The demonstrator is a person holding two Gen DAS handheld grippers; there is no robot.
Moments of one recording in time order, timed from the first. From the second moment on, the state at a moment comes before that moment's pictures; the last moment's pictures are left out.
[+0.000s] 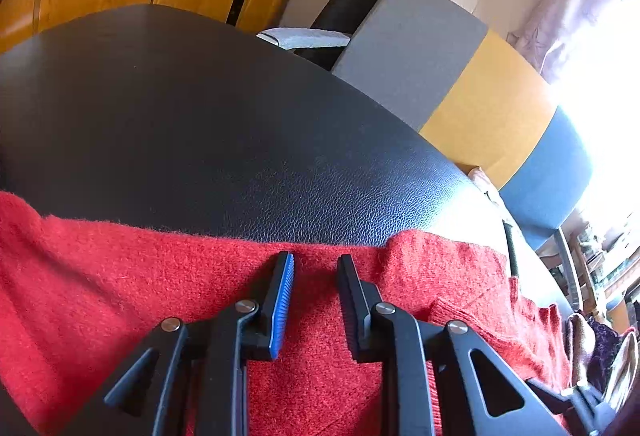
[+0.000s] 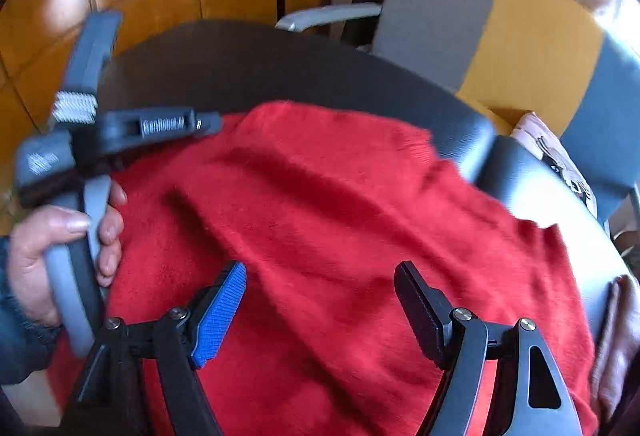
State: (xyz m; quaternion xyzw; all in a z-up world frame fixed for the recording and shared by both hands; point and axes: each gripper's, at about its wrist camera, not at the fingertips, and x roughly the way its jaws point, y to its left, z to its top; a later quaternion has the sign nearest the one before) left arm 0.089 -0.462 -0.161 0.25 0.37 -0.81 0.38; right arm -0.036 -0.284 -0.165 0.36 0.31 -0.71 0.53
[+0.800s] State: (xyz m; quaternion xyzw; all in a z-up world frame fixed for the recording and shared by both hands) left arm 0.090 -0.465 -0.162 0.24 0.39 -0.81 0.37; right arm -0.183 0.099 -0.053 0.36 0.15 -0.92 0.08
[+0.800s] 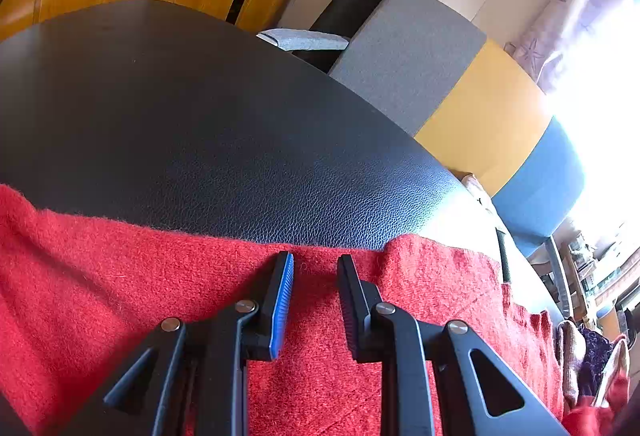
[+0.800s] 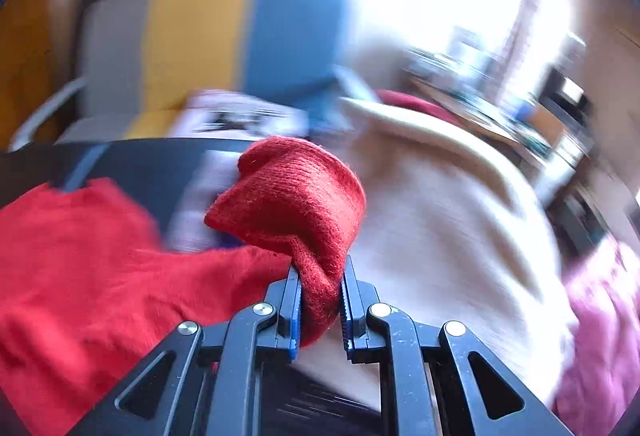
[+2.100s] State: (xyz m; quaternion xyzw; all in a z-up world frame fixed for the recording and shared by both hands) left arm -0.104 -0.484 -0.152 0.40 0.11 -0.86 0.30; right arm -0.264 -0.258 -0.180 0.38 0.18 -0.84 0.35
